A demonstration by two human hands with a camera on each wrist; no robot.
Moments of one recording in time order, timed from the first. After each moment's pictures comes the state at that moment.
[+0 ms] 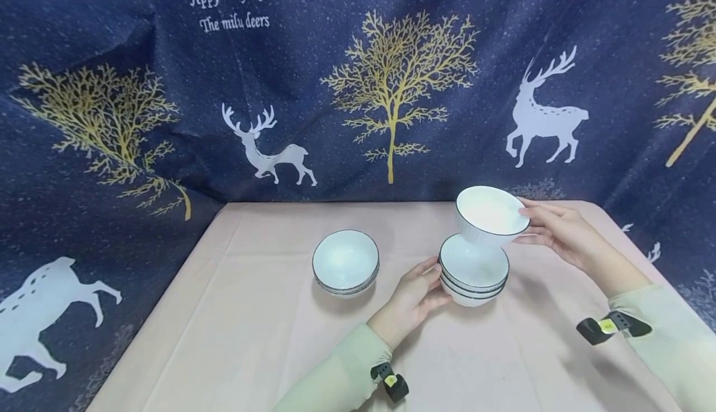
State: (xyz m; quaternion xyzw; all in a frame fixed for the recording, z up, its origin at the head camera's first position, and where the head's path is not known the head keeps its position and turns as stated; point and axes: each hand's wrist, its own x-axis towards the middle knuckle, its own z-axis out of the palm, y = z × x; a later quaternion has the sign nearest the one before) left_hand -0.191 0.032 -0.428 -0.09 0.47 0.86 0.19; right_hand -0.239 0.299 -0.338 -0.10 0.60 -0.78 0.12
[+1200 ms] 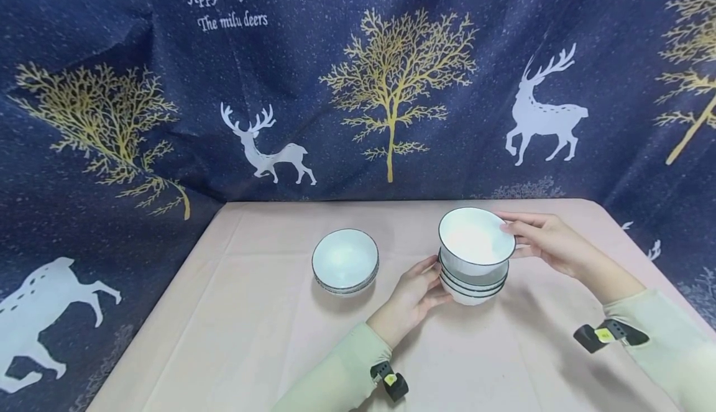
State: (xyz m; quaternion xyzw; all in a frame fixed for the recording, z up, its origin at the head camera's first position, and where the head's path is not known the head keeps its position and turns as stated) left_hand -0.192 0.033 -0.426 -0.10 0.48 0.85 0.19; right_hand -0.226 0.275 -0.338 -0.11 0.71 -0.68 0.14
